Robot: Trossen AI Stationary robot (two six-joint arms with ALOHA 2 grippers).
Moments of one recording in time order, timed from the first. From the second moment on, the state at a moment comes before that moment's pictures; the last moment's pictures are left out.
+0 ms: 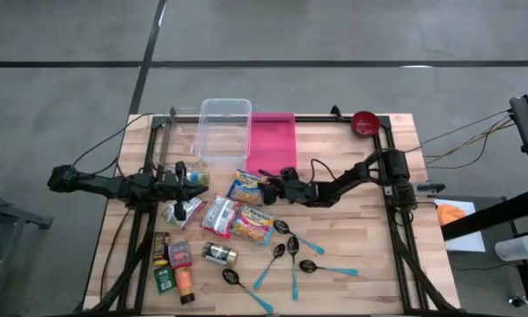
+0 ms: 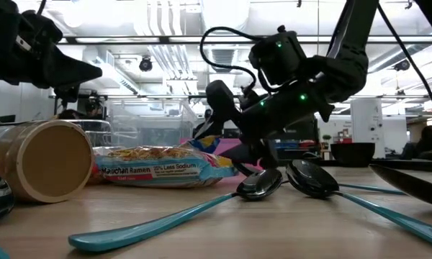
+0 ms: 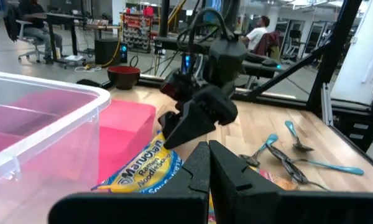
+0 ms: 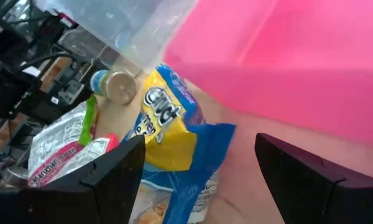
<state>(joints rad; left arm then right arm) -0.18 0.13 0.00 0.06 -0.29 -0.13 0.02 2.04 0.84 0.78 0.49 0.97</state>
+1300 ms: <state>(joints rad) -0.18 0.14 0.00 0.06 -0.29 -0.13 -0.01 2.06 0.90 0.71 0.44 0.96</state>
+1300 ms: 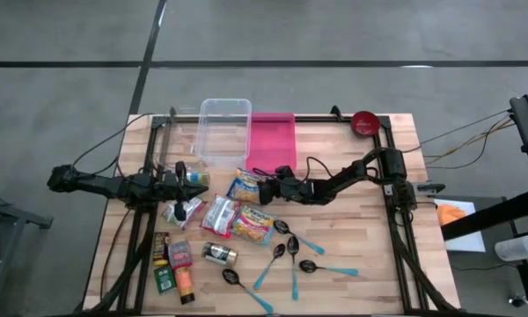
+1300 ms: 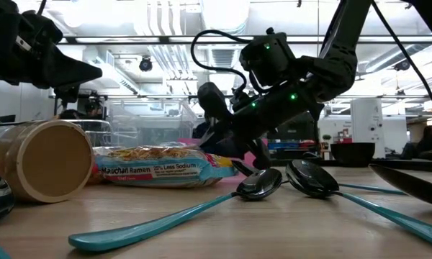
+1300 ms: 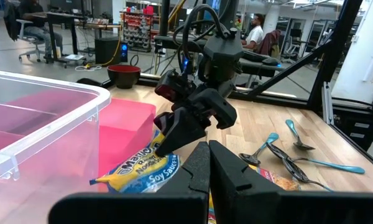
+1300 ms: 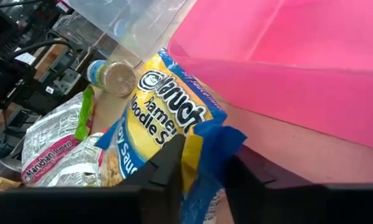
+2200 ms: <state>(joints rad) -0.18 0.13 0.00 0.06 -0.29 -0.13 0.06 1.91 0.82 0.67 0.44 0.85</state>
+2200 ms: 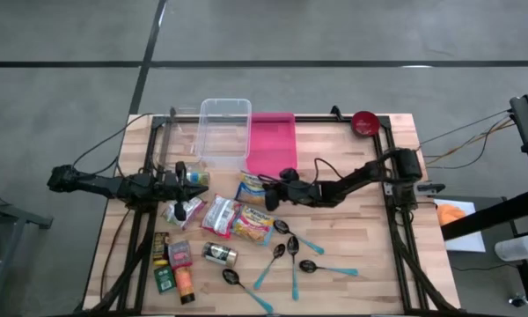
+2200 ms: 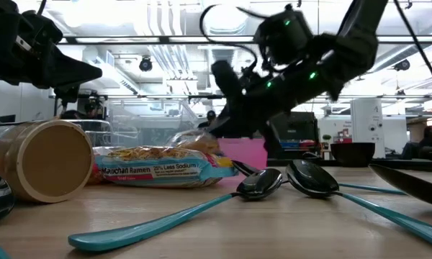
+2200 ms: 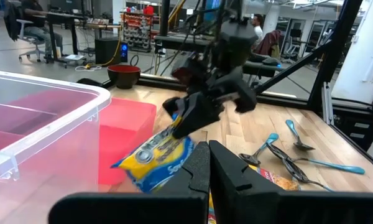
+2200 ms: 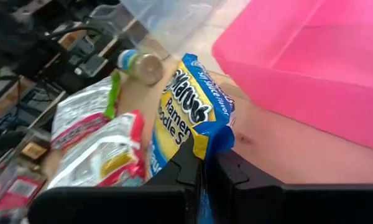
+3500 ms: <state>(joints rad) -0.18 0.14 0.00 0.06 -0.29 -0.13 -0.31 1.51 0.78 0.51 0.30 0.23</state>
